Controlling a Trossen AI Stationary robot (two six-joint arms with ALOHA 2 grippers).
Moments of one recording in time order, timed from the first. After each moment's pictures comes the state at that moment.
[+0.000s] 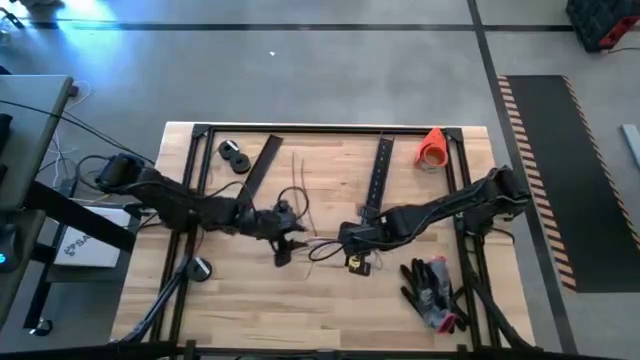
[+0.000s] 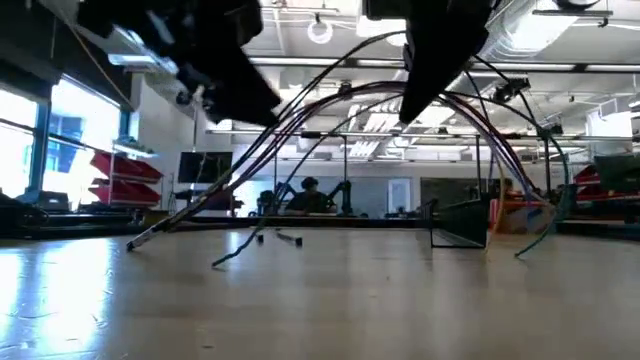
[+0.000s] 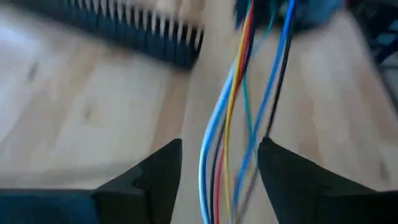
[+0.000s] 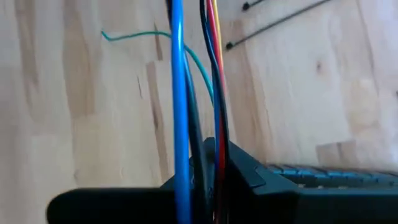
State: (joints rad) left arm -0.21 1.46 0.76 0.15 -0.16 -0.29; right arm 0.29 1.73 1.36 -0.79 0.21 0.41
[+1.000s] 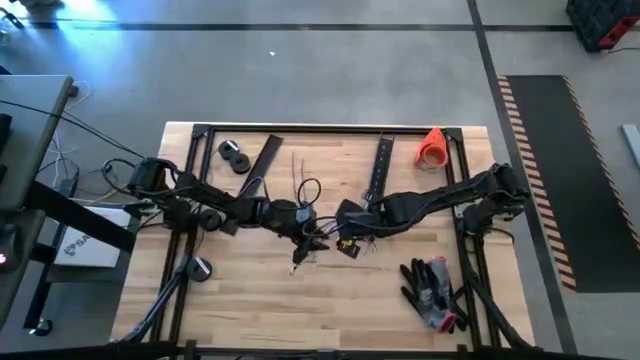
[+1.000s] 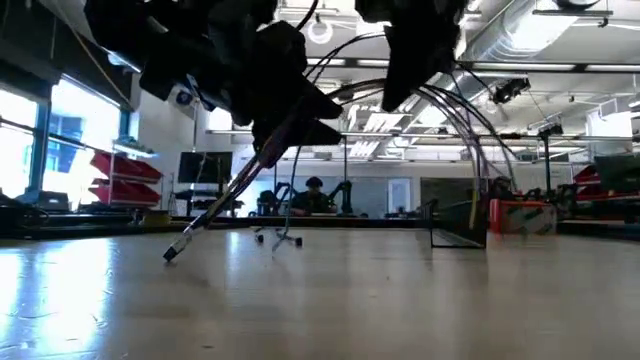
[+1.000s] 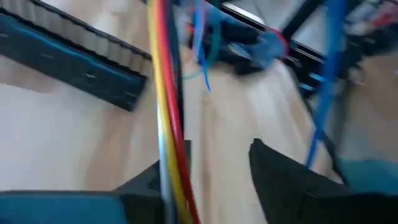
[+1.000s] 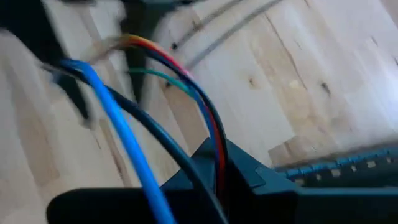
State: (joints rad) left arm -0.12 1.69 0.76 0.51 0.23 -0.40; right arm 0.23 1.73 1.43 -0.91 0.33 0.61
